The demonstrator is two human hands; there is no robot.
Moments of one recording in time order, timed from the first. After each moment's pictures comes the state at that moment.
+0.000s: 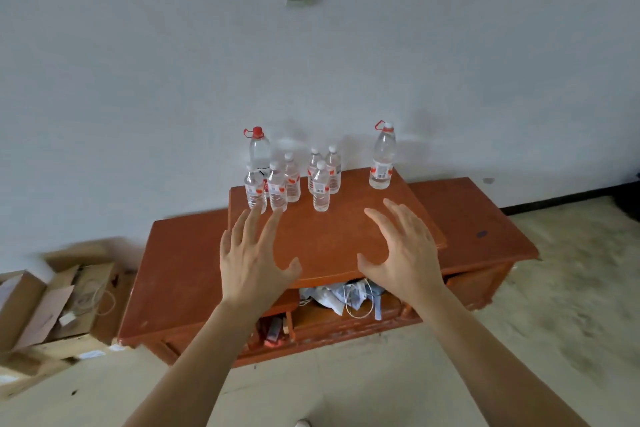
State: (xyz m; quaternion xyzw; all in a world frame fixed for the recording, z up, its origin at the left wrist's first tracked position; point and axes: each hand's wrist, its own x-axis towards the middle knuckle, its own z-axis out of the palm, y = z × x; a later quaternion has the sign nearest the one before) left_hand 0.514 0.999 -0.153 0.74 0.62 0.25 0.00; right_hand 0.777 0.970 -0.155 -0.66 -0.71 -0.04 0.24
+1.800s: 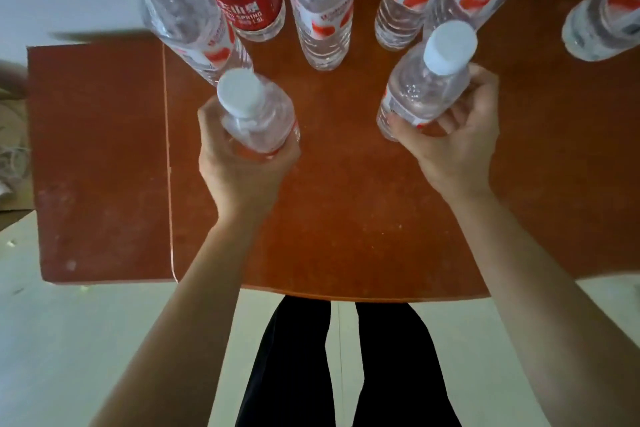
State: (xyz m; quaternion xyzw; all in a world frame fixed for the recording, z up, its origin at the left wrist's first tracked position) left_hand 0.554 1.403 -0.436 0.44 0.76 0.41 0.25; right_hand 0.784 1.433 -0.463 -0.59 -0.51 0.38 0.50
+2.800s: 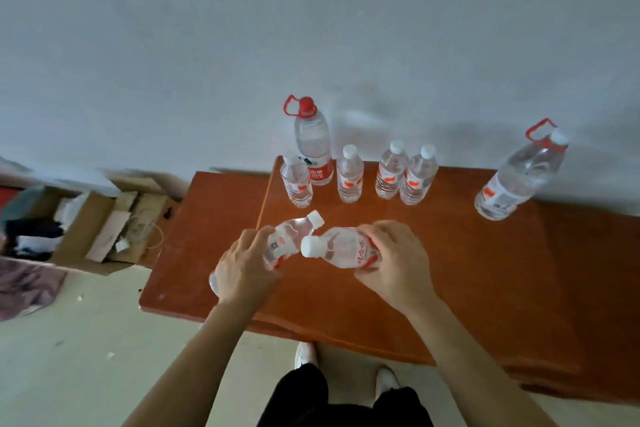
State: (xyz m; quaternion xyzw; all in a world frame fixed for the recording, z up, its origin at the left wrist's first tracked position) left_hand 0.507 1.278 -0.292 0.60 0.78 0.13 0.06; right_hand 0.773 1.337 -0.292 -0.51 -0.81 0.16 0.25
